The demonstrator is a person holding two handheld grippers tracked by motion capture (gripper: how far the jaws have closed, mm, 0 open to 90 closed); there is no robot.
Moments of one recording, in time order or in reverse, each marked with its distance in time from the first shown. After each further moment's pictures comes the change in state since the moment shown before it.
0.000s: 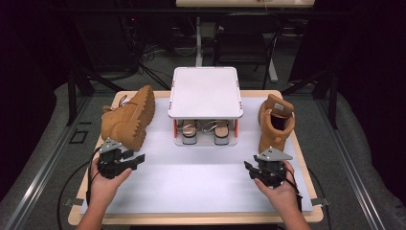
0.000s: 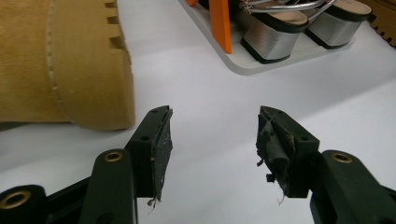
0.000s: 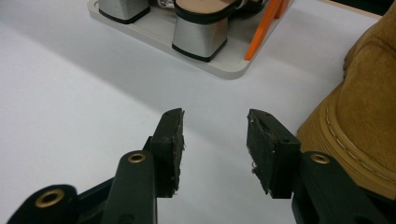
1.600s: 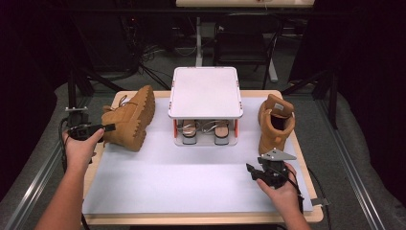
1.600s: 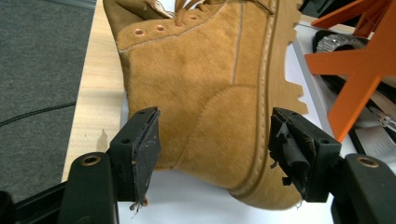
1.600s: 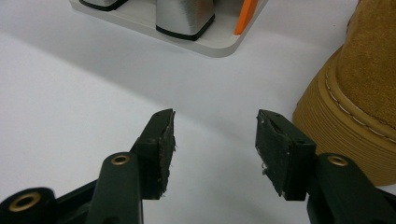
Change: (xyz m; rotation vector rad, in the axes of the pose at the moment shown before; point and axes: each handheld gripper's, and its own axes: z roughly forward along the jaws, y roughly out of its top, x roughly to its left) left arm 0.113 0.072 -0.002 0.059 0.183 -0.355; right arm -0.013 -0.015 0.010 0.025 0.013 0.094
